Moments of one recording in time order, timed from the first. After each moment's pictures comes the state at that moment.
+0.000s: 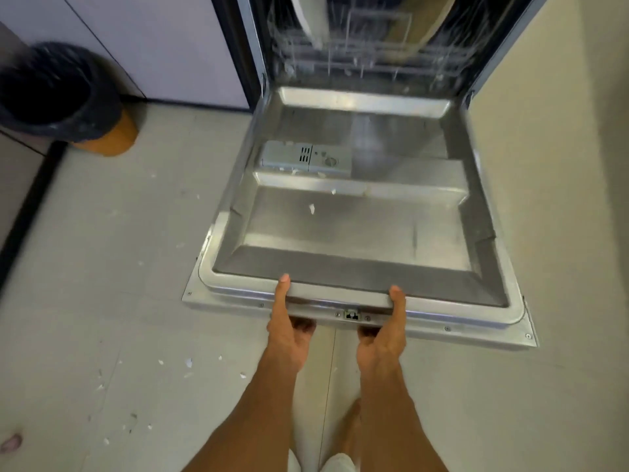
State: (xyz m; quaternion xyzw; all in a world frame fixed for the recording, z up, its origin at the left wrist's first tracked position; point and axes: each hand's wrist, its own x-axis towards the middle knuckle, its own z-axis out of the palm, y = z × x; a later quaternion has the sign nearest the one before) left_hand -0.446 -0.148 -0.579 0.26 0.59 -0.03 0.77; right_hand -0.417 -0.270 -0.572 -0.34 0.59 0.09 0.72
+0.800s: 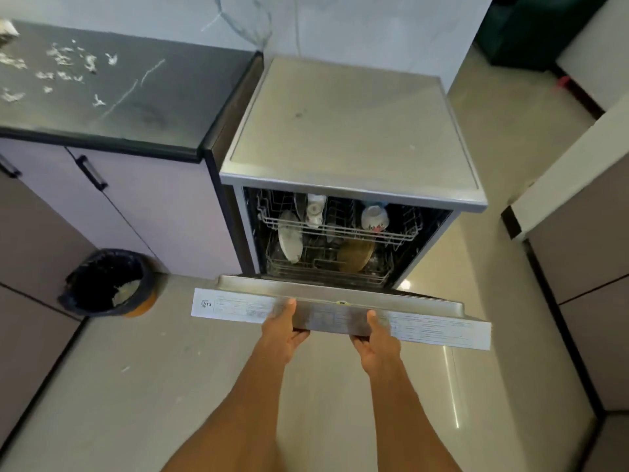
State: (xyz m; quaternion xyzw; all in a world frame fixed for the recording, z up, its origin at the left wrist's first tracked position) left_hand -0.181 -0.085 -0.179 0.37 0.48 -0.07 0.79; right_hand -0.164 -0.245 -0.161 -0.43 0.45 0.11 0.77
